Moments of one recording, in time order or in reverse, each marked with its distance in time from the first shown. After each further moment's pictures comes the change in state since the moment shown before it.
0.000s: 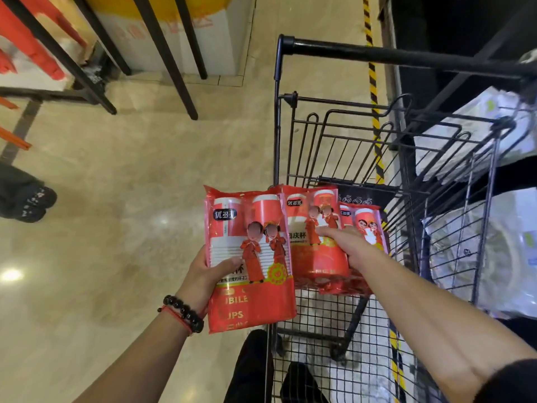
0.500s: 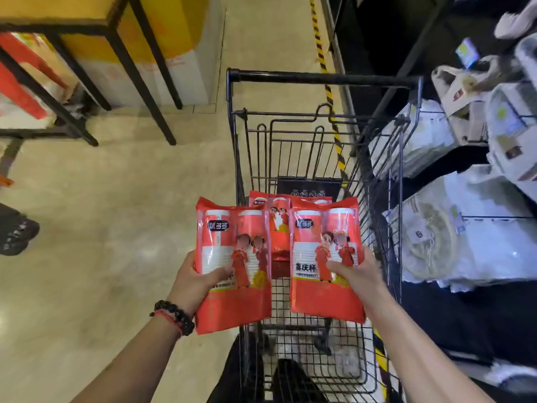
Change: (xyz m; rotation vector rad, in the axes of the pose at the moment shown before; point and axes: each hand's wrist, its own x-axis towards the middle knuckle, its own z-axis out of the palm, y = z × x) left_hand -0.079 -0.009 0.051 0.331 0.134 0.102; right_hand -0.173 0.102 -0.084 0.104 0.238 -0.382
